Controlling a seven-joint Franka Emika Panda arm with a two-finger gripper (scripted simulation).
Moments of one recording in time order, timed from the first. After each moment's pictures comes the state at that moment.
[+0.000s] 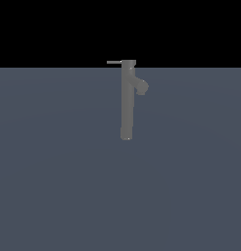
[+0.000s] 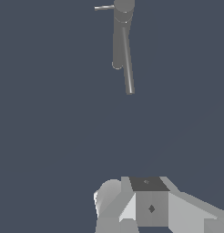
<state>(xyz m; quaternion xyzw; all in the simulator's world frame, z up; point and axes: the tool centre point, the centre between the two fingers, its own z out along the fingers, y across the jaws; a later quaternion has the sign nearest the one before) -0.253 -0.012 0.501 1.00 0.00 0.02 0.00</state>
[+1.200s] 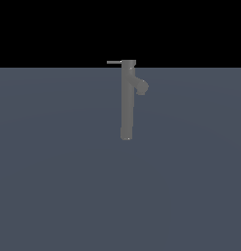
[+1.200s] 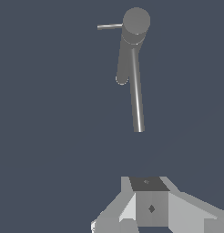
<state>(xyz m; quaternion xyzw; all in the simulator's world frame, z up) -0.155 -0.005 0.444 1.00 0.01 0.01 0.00</state>
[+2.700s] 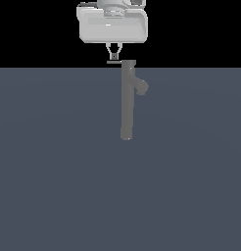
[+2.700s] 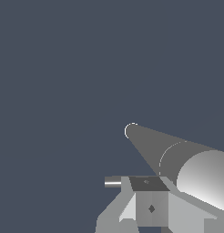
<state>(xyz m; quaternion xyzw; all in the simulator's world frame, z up) 0.062 0.020 0.319 1.00 0.04 0.00 0.00</state>
